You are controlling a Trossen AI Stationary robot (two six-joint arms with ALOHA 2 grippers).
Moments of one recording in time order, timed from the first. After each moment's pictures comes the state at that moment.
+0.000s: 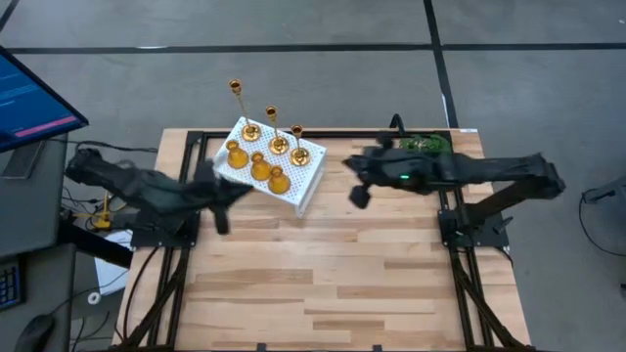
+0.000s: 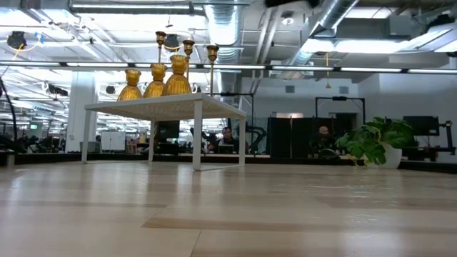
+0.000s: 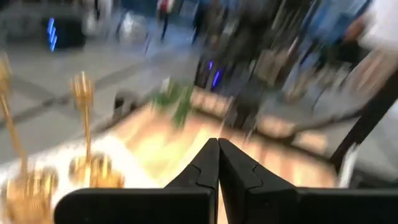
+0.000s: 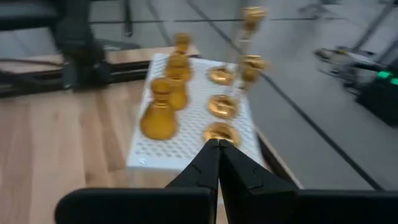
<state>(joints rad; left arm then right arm) -0.48 0.61 0.99 -0.37 -0.76 -0.31 0.05 1.33 1.33 -0.49 0.50 0.07</state>
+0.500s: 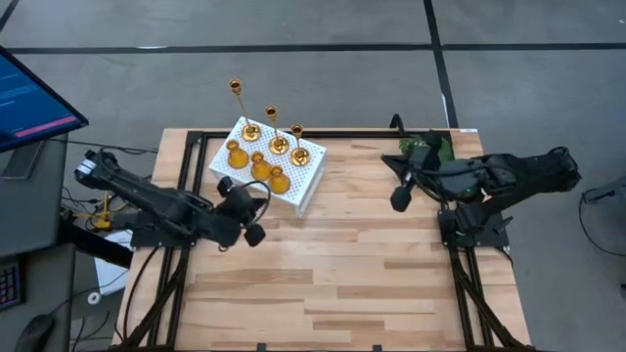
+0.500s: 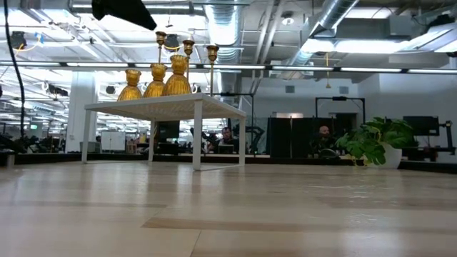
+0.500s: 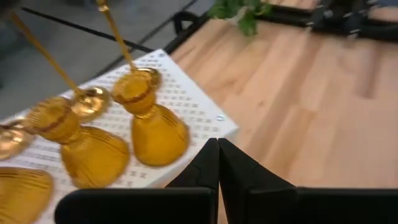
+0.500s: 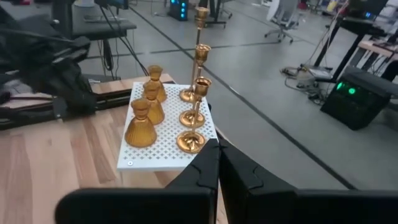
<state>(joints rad) -0.47 0.94 0.98 -0.71 -0.90 -0.57 0.29 1.07 1.33 -0.69 0.85 0.18</state>
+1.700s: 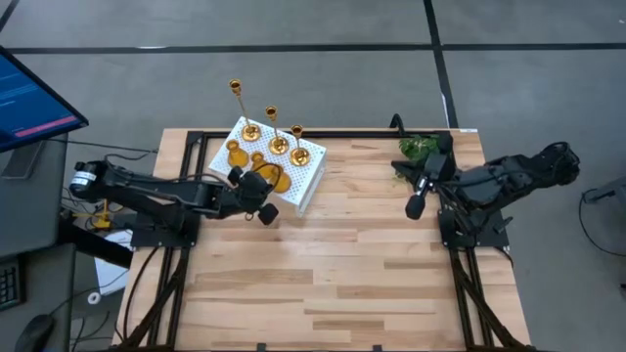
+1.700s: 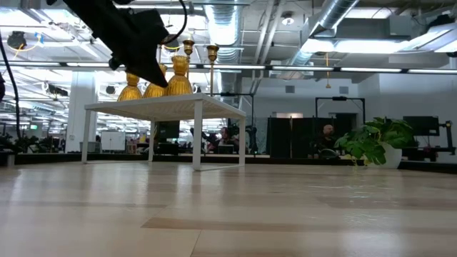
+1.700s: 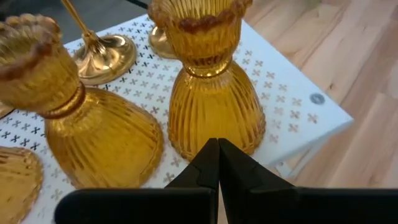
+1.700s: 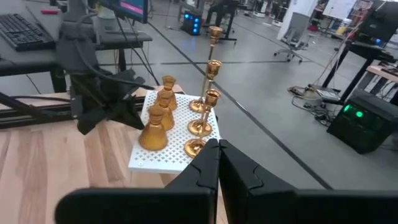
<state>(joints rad) -0.12 0.97 0.74 -0.38 -0.70 -0.42 0.44 1.01 1.33 -0.71 0.94 0.14</state>
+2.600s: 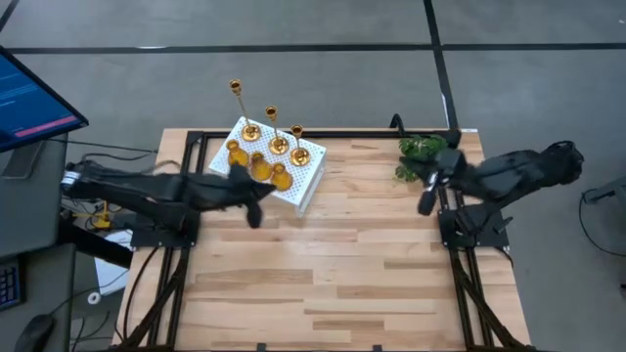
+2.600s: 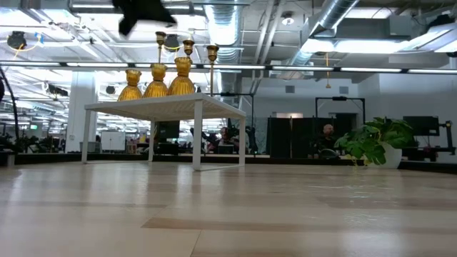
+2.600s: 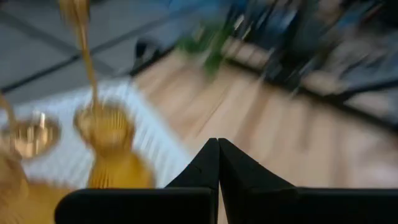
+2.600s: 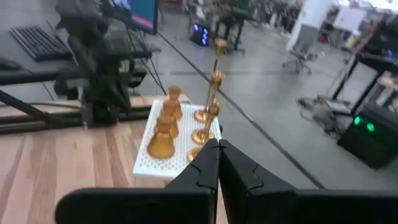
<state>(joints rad) -0.18 0.81 0.83 -0.27 -0.52 -0.37 0.45 0.96 1.33 -0.69 0.92 0.07</state>
